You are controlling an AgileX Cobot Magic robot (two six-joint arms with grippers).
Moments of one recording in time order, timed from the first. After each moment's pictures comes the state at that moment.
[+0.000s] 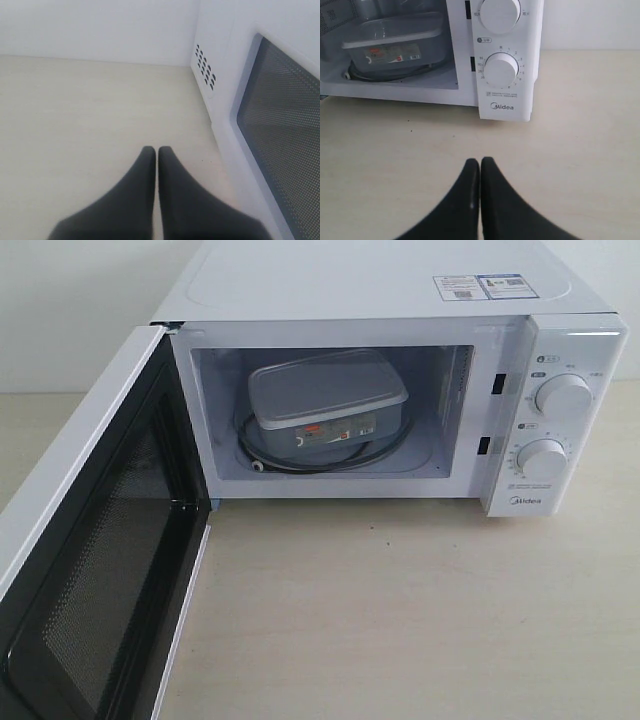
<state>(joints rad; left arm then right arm) -0.06 0.00 0.00 -0.10 0.31 0.01 0.11 0.00 0.00 0.07 0.35 -0.02</state>
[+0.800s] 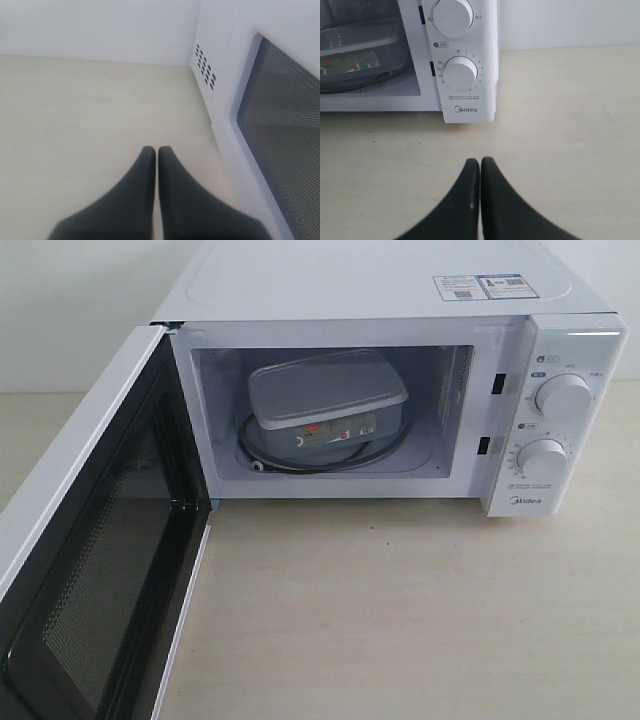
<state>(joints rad) -0.06 0.00 0.00 -0.10 0.31 0.01 -0.02 0.00 0.00 0.07 0.35 -0.02</state>
